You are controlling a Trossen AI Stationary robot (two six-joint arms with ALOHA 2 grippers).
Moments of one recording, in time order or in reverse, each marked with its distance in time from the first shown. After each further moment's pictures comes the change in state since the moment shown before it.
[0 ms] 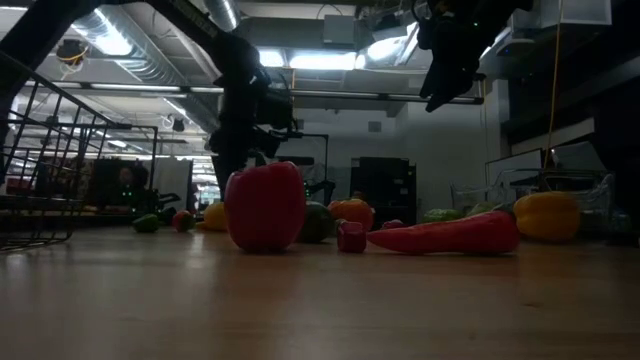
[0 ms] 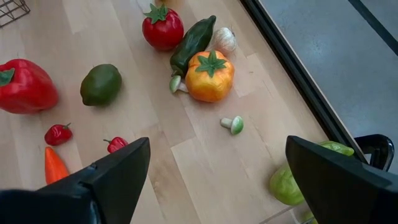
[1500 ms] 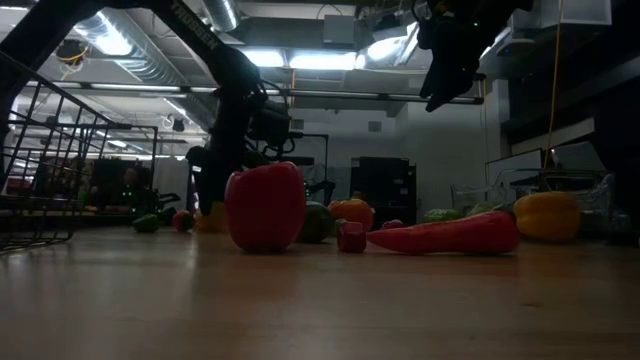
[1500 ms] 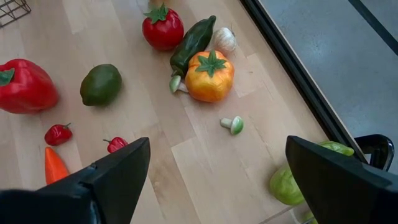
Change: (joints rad) left arm -0.024 0.034 -0.111 0.035 -0.078 0.131; right arm 0.000 0.000 0.000 0.000 0.000 0.000
